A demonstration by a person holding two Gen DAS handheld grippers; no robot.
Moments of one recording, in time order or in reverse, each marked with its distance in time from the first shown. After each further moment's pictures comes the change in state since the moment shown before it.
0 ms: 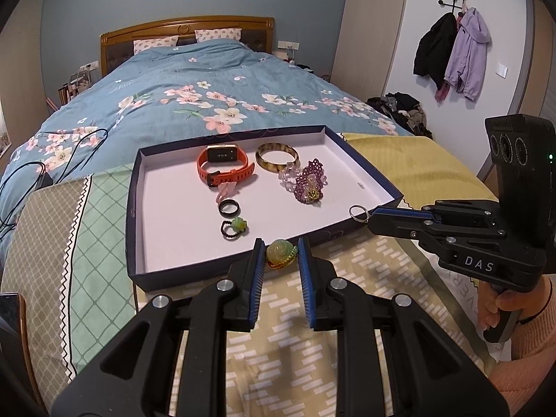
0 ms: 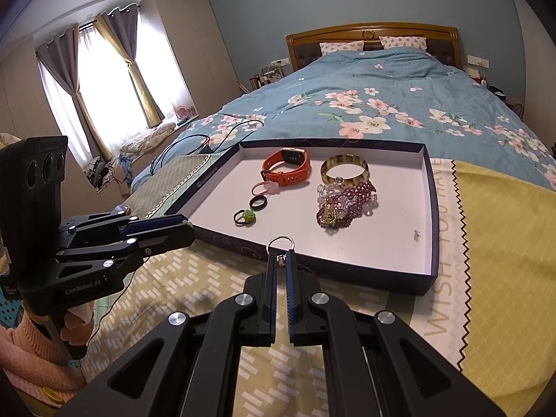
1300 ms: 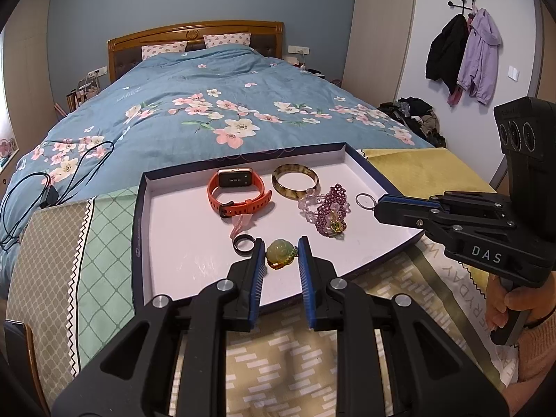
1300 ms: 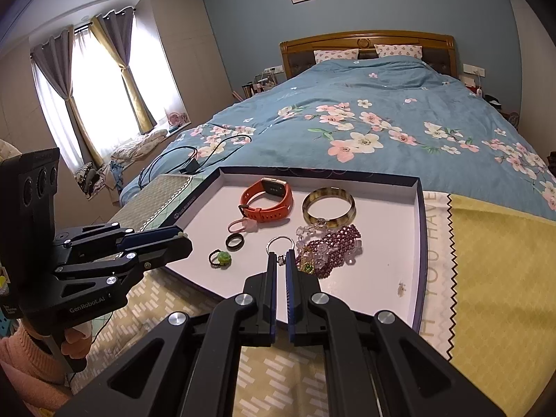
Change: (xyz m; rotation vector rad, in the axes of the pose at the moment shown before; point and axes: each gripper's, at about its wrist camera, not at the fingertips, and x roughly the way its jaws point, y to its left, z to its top) left arm 0.027 0.009 0.034 -0.001 -0.018 0.053; right arm 0.016 -0.014 0.036 -0.007 -0.028 -0.032
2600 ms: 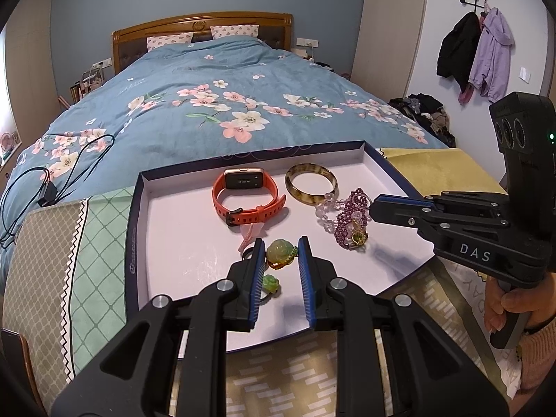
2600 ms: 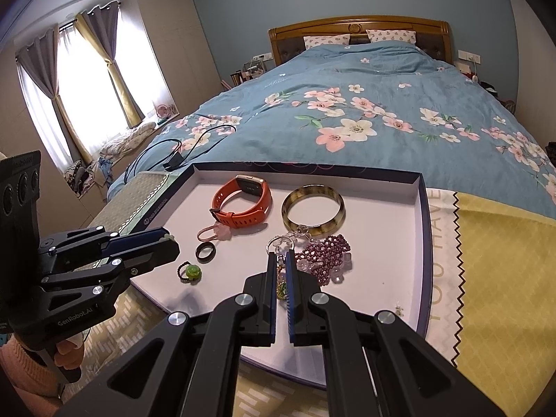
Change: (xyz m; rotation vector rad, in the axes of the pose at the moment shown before) left arm 0.035 0.010 0.014 -0.024 0.036 0.024; right arm 0.038 -0.017 0.012 0.028 0.058 -0.032
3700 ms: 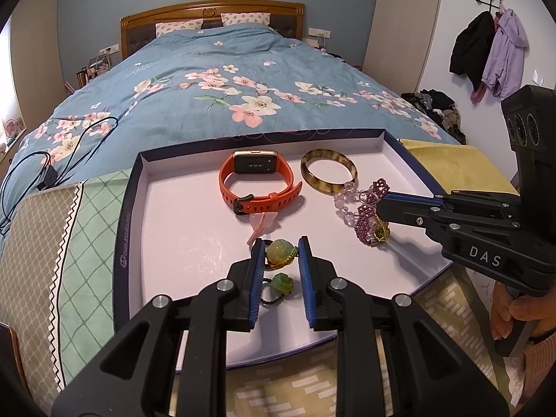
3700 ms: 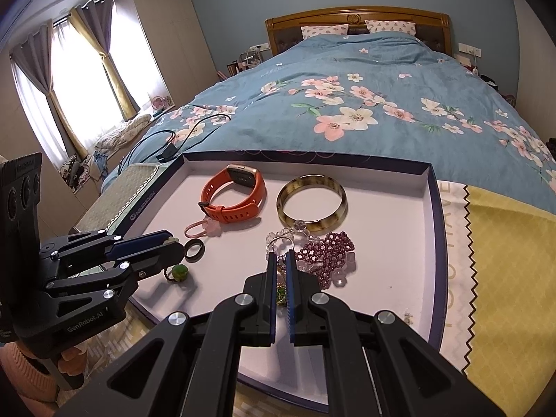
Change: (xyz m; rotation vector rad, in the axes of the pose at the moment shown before) left arm 0.032 0.009 -0.003 -0.038 0.048 0.029; right arm 0.021 -0.002 0.001 0.005 0.044 -0.010
